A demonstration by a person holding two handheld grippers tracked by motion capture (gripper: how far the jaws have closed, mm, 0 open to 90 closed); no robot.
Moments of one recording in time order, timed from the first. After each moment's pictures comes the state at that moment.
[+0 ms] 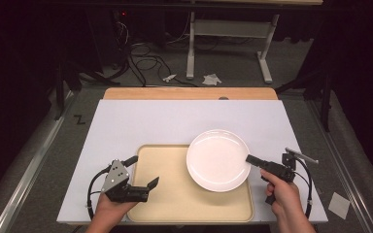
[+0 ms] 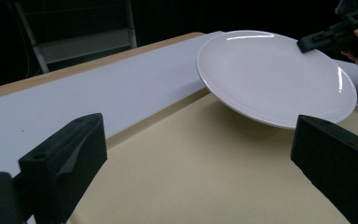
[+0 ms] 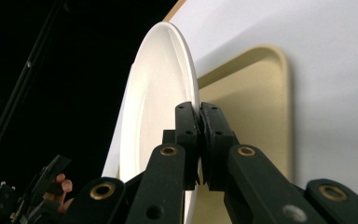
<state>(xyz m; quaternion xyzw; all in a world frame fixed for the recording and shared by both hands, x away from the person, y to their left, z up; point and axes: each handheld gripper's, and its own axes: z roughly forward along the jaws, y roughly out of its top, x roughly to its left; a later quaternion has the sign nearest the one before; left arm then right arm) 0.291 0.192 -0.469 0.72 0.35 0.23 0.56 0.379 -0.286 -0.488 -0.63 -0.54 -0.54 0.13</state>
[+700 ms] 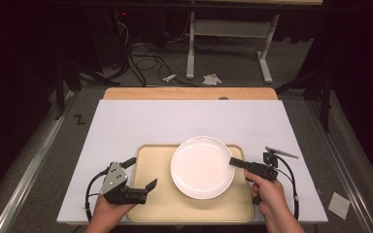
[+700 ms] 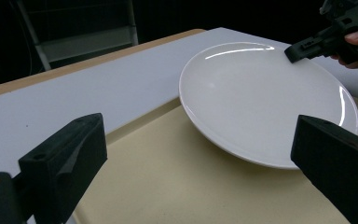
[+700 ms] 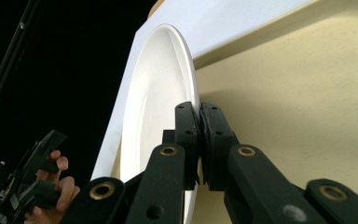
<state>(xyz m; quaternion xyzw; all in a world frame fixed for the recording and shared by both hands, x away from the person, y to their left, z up) 0.288 0.197 -0.470 0.74 0.34 0.24 0.54 0.384 -0.242 -0.493 -0.60 -0.59 -0.52 0.16</state>
